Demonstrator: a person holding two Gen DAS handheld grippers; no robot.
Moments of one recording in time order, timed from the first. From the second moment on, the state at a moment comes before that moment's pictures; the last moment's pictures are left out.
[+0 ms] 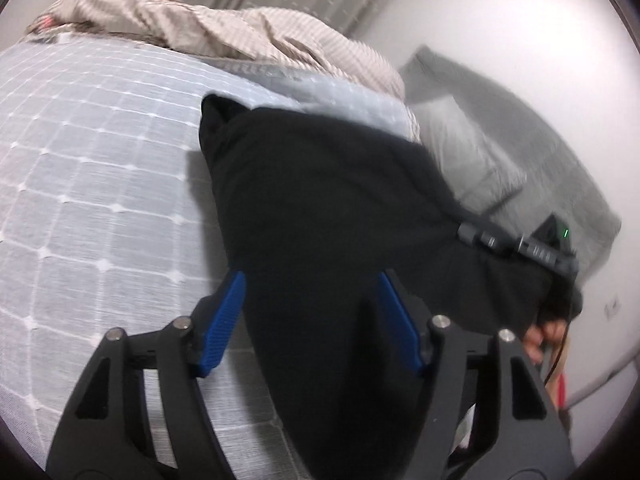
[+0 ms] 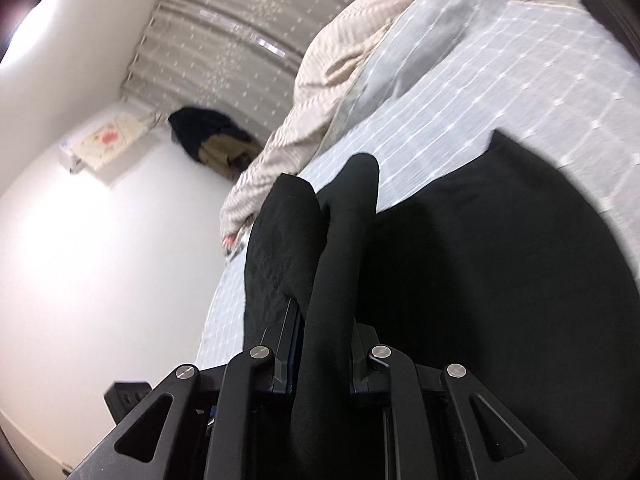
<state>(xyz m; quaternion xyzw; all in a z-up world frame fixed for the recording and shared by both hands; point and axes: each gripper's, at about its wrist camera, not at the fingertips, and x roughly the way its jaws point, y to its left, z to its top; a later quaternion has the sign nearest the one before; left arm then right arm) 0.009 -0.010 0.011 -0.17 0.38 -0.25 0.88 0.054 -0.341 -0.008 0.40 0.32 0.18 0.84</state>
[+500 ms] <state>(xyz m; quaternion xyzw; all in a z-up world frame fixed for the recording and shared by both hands) 0.006 -0.074 -0.010 -0.06 0.38 -0.27 0.88 -0.011 -0.473 -0.057 0.45 0.32 0.07 0.83</state>
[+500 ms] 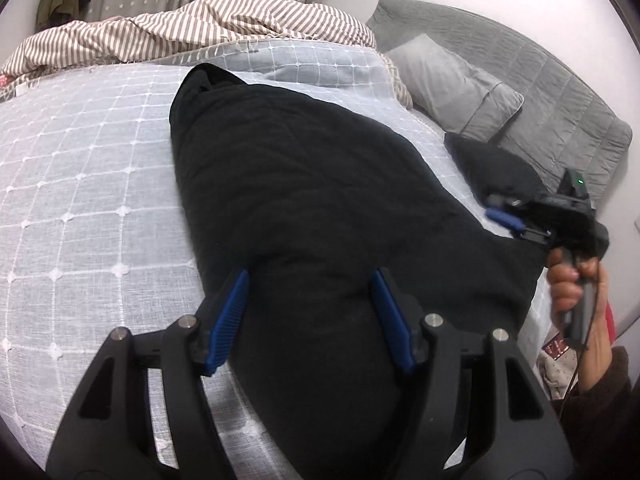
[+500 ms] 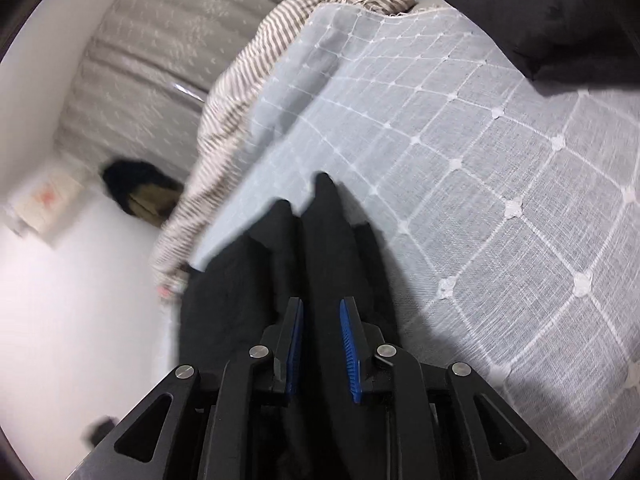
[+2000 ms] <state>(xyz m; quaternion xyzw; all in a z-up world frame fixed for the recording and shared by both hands) 0.004 -0.084 -0.006 -0.07 0.39 -0.25 0.88 -0.029 -0.438 -0.048 0.27 0.43 0.04 0.86</state>
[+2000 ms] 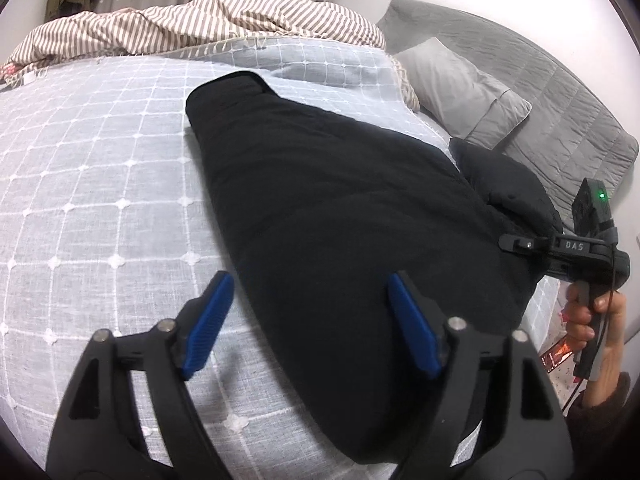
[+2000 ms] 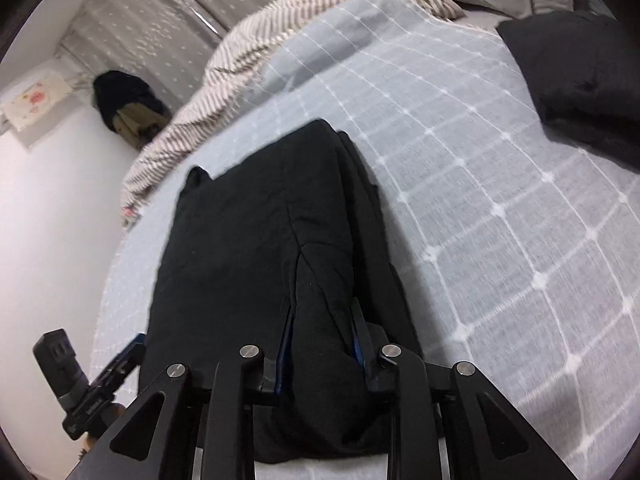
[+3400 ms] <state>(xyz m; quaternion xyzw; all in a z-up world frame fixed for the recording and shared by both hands) 0.098 -0.002 -0.023 -0.34 0.42 -0.22 0.81 0.064 -0.396 -0.046 0.40 0.35 0.24 0.81</state>
